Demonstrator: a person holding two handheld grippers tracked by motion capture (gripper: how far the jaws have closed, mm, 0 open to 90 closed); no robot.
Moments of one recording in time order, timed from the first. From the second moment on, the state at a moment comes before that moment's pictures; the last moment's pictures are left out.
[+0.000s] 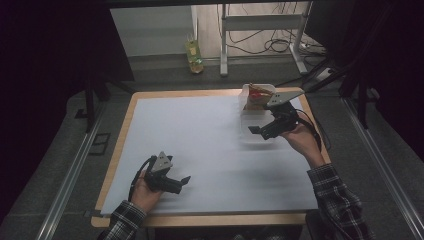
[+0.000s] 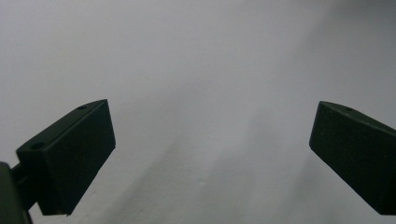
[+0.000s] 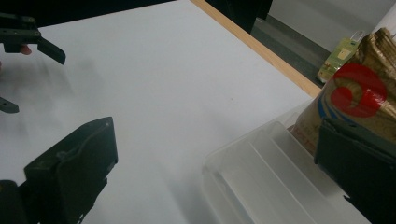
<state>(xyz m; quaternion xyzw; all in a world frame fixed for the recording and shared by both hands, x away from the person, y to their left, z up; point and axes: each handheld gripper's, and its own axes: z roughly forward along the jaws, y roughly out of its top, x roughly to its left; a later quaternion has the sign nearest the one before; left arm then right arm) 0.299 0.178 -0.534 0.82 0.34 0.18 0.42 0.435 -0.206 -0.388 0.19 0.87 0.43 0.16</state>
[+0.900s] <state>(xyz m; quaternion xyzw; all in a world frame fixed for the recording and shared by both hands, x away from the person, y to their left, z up) 0.298 0.179 -0.534 0.82 0.34 0.19 0.42 0.412 -0.213 -0.417 0.20 0.86 0.44 0.15</state>
